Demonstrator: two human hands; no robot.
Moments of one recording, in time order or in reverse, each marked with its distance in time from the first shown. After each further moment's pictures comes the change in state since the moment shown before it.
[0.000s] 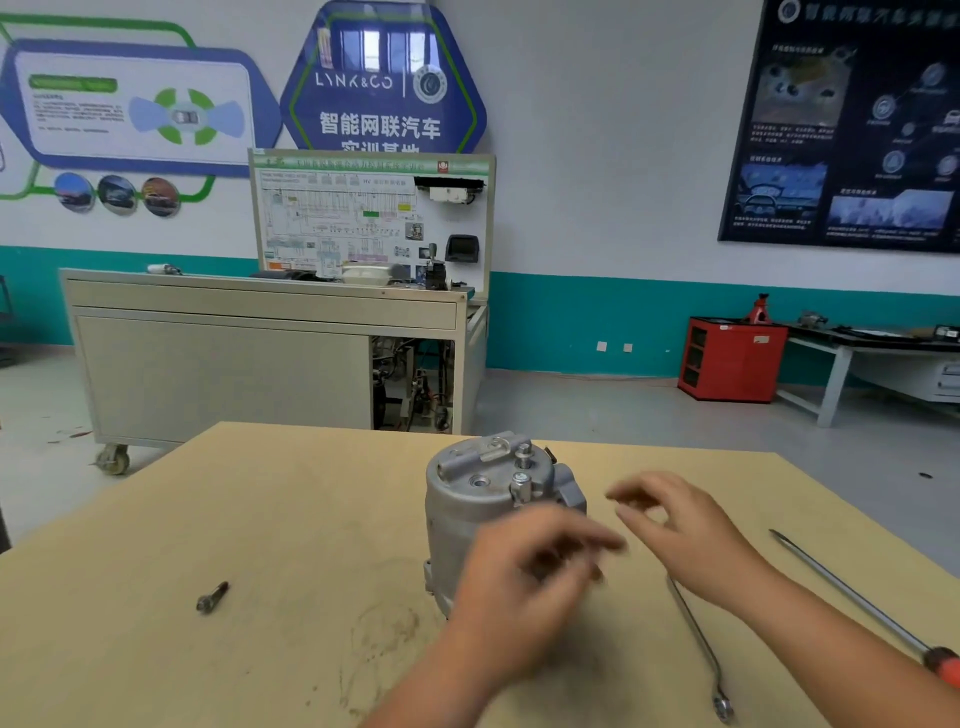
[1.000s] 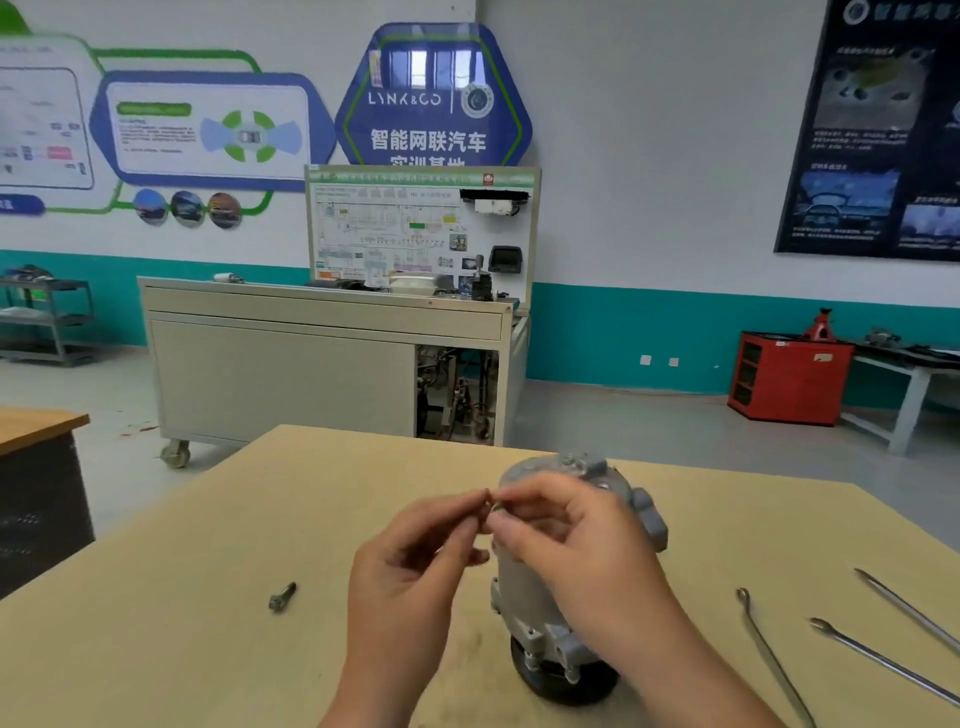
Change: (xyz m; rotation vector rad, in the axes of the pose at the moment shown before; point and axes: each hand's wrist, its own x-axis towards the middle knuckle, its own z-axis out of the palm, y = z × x) left_hand -0.025 -0.012 -0.083 -0.354 0.548 -0.271; right_hand -0.007 -0.166 0.053 0.746 -0.104 -0.007
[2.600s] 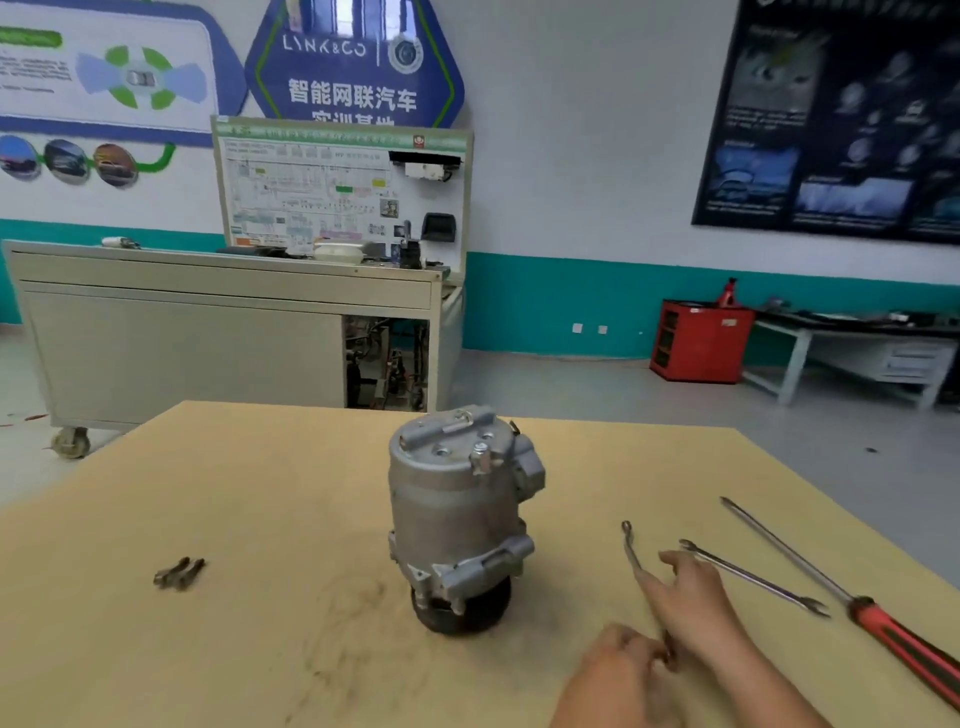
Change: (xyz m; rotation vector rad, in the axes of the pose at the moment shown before) left_hand -0.128 -0.110 0.156 0.589 -0.965 -0.448; right_hand -0.071 0.185 -0.178 -0.708 0.363 0.727
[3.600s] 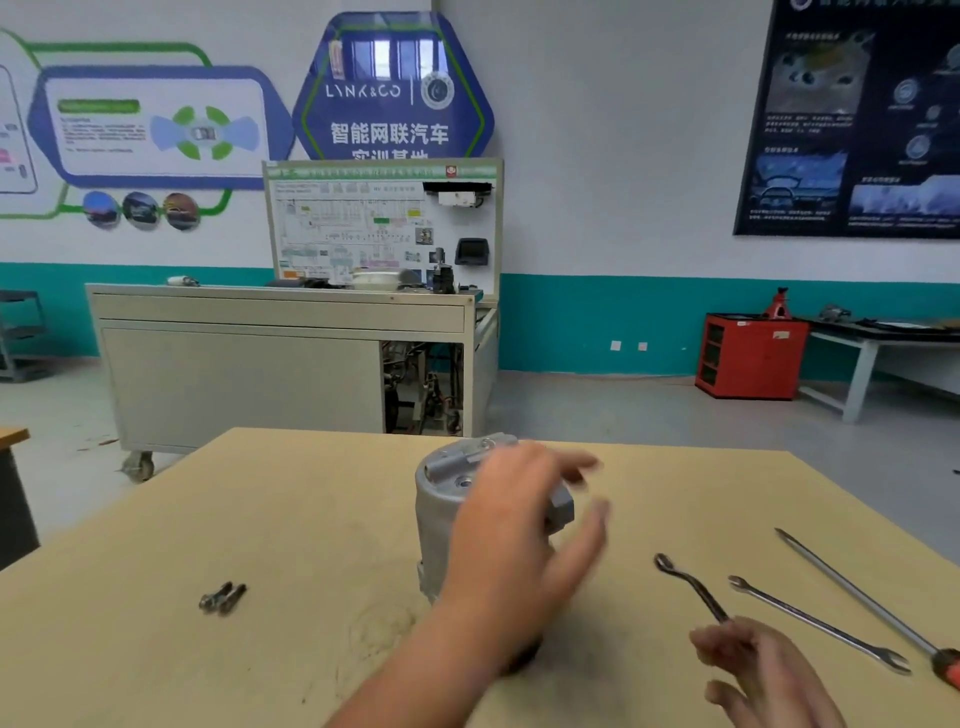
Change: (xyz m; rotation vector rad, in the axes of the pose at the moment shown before) left_hand -0.031 0.058 -0.161 0.309 0.622 0.574; right_hand -0.101 -0.046 -0.029 1.093 0.047 -0.046
